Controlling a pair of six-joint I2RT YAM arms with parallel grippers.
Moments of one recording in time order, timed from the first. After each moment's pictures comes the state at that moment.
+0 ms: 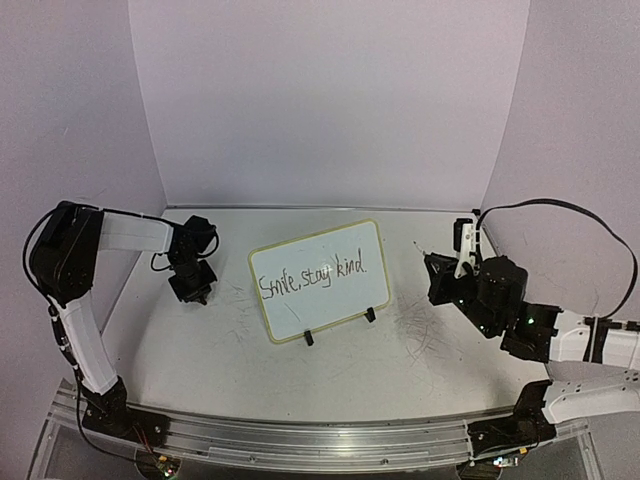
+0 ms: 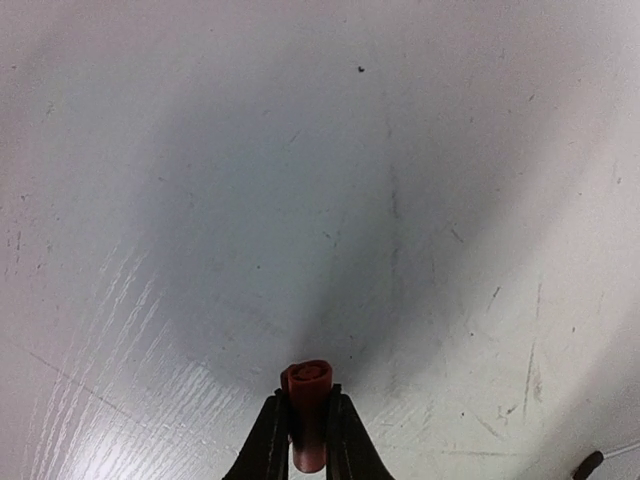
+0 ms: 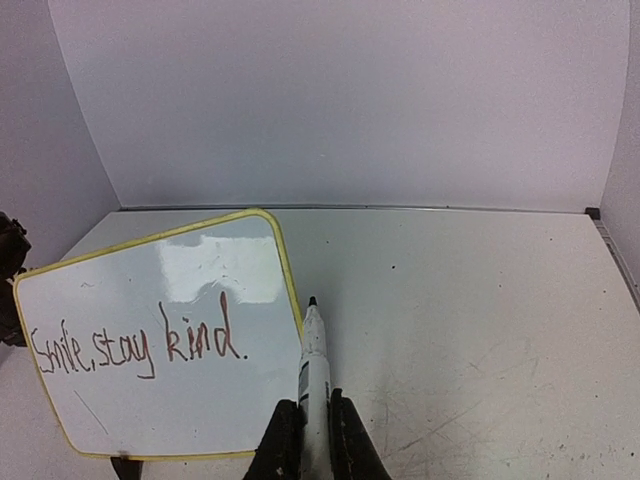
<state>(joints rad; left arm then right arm) -0.38 1.85 1.15 -0.64 -0.12 -1.02 0.86 0.95 0.49 0.28 0.52 0.27</state>
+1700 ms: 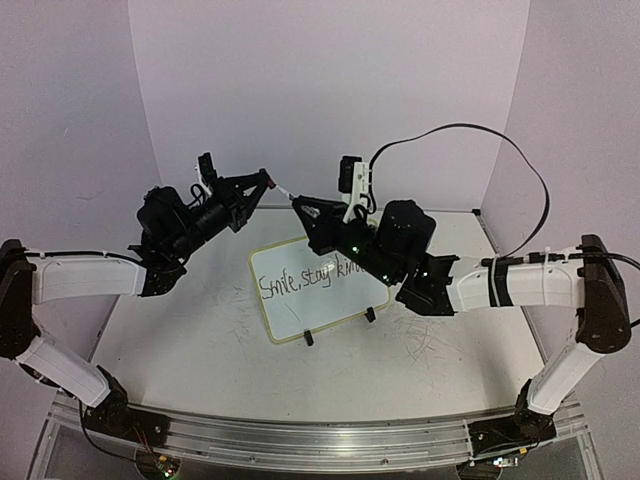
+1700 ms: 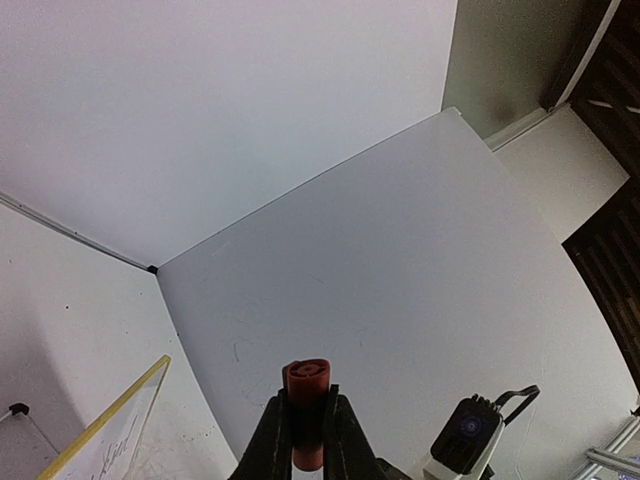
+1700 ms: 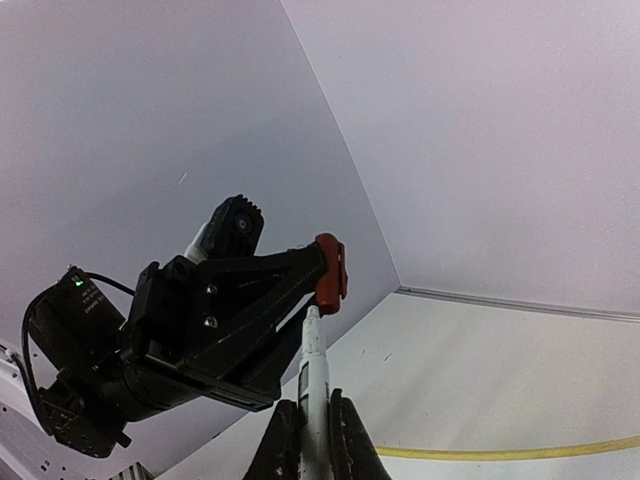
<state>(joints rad) -0.67 1.41 0.83 0.87 0.19 -1.16 1.04 1.66 1.13 0.70 0.16 0.37</state>
